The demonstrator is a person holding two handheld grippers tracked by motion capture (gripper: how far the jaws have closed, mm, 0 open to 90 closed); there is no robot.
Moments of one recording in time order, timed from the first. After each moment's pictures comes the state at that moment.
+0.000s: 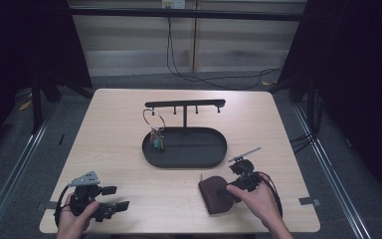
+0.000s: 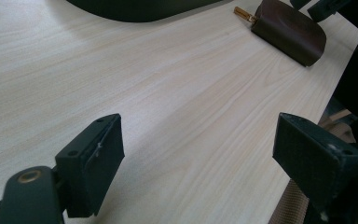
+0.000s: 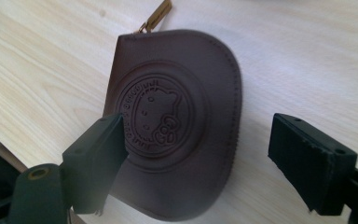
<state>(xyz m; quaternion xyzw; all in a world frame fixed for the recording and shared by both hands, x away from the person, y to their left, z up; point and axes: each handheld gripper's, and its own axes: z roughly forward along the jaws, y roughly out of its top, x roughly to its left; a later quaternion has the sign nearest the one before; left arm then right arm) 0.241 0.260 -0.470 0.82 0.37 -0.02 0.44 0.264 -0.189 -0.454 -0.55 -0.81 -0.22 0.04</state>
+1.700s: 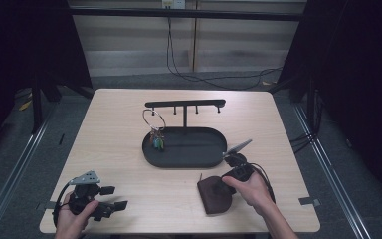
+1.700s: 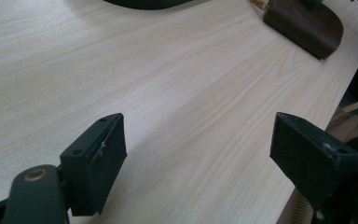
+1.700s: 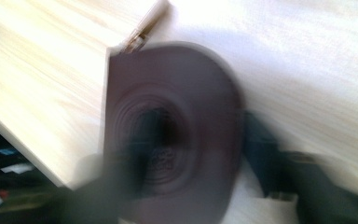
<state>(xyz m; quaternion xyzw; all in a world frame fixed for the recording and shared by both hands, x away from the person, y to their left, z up) 0.244 0.264 -0.471 0.83 0.38 -0.02 0.42 0.297 -0.186 -0.464 -0.58 -0.78 -0.20 0.13</state>
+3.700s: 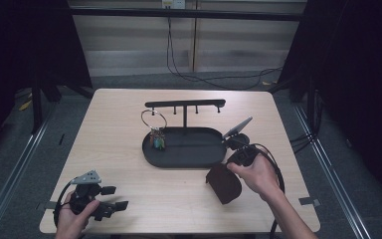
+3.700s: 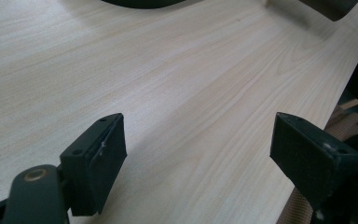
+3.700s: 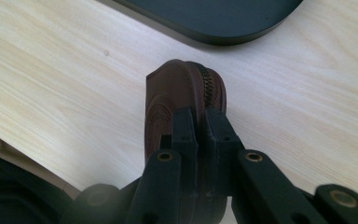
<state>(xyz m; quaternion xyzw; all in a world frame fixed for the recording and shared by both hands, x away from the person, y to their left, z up) 0.246 0.262 -0.471 0.83 0.37 -0.02 0.42 0.300 -0.170 -0.377 -0.55 -0.82 -0.14 0.00</state>
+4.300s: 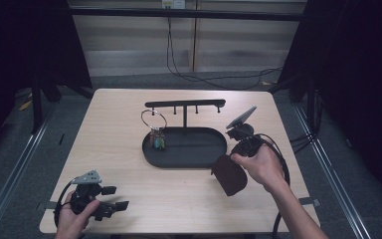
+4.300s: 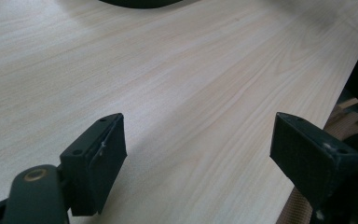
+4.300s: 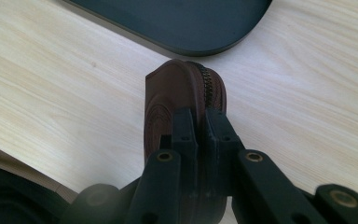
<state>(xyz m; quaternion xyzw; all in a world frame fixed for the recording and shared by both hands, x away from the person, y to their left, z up) 0.246 0.261 -0.471 0.83 0.37 -0.02 0.41 0.310 -0.175 -0.351 -0.56 -0.82 -0.12 -0.02</state>
